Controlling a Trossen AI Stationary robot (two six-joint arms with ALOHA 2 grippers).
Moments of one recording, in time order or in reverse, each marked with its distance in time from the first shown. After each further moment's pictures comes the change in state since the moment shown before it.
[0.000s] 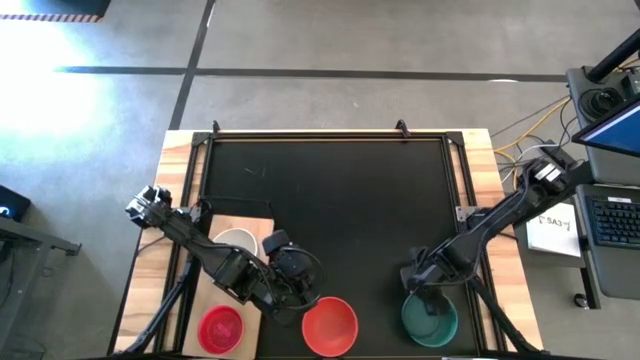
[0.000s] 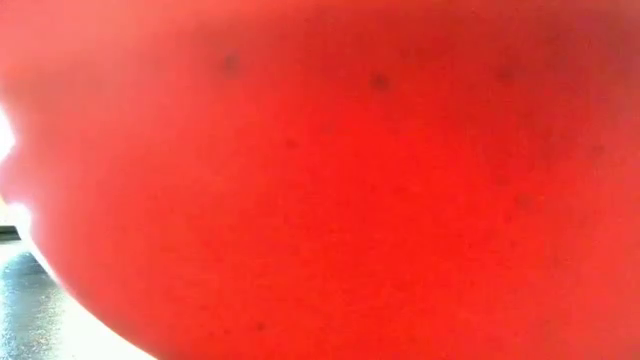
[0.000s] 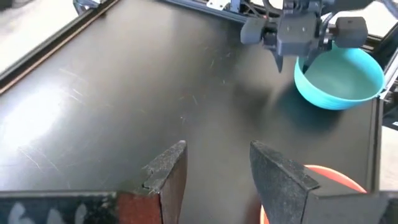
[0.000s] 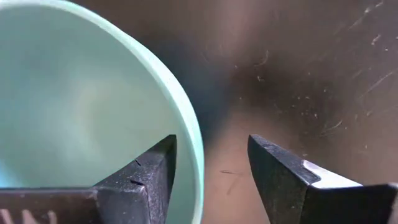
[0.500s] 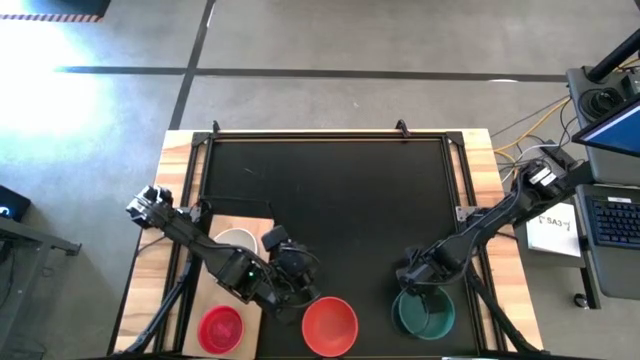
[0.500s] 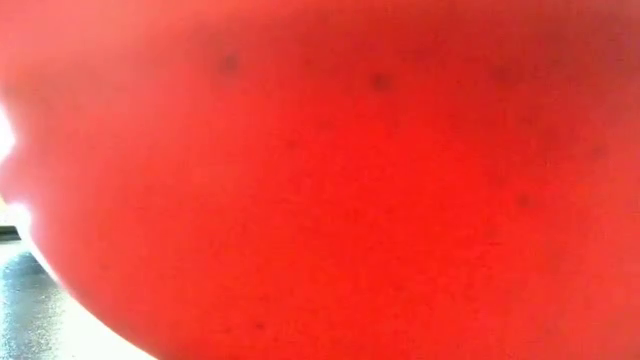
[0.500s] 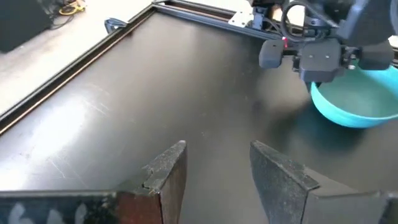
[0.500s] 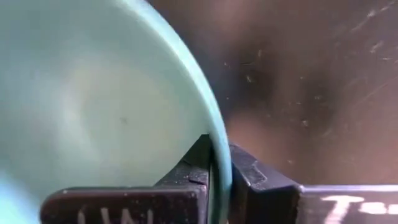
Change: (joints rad) left arm 0.009 0.000 -0.035 0.020 -0.111 0.002; right arm -0.044 0.070 0.026 -0.035 -0.029 -0.129
